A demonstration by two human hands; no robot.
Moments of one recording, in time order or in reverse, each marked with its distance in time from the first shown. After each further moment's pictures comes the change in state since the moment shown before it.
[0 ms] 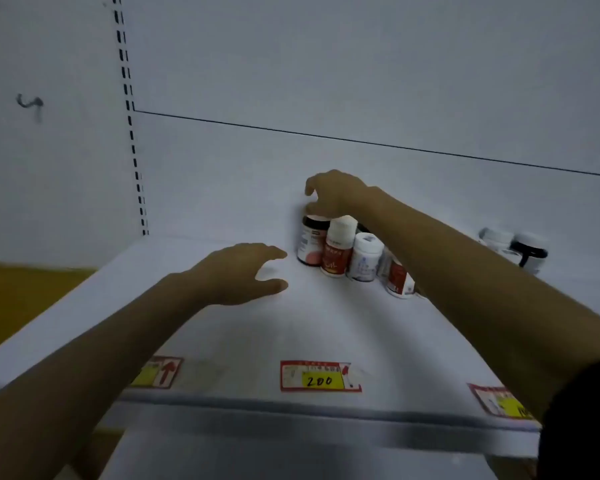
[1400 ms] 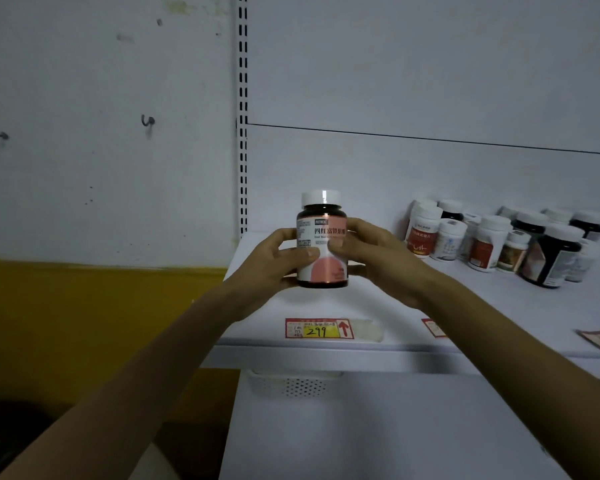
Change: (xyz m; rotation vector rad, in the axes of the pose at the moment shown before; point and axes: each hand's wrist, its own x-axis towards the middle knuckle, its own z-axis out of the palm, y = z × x) left_hand -0.133 -0.113 -0.034 -1.347 0.080 -0.020; right_hand -0.129 -0.209 0.024 1.467 -0.028 0.023
